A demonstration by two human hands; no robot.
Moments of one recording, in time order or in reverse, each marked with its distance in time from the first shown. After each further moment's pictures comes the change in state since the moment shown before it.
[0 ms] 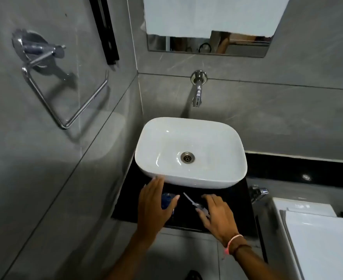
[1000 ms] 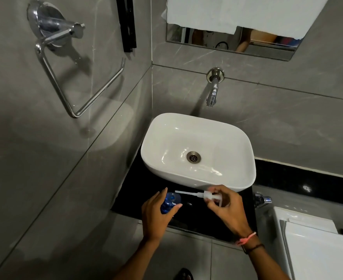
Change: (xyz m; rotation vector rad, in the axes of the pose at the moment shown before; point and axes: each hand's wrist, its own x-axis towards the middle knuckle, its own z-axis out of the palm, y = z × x) left_hand -0.028 -0.020 0.039 -0.249 -0.005 -0.347; right_hand 0.035 0.001 -0.044 0.768 0.031 0.112
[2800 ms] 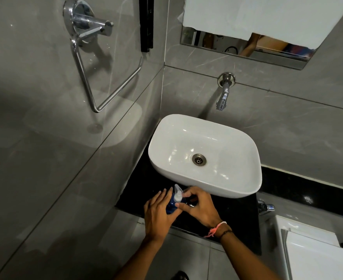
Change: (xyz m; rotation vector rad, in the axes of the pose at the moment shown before) left_hand 0.001 -0.010 0.001 0.276 -0.017 0.051; right_hand 0.024 -0.004 0.078 -0.151 -0.264 0.016
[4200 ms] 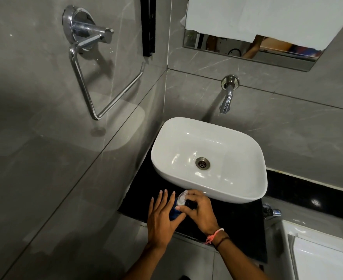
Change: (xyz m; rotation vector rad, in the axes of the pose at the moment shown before) left_hand 0.002 -0.010 0.012 0.046 0.008 0.070; right_hand 0.005 -0.006 0.011 0.030 0.006 -0.102
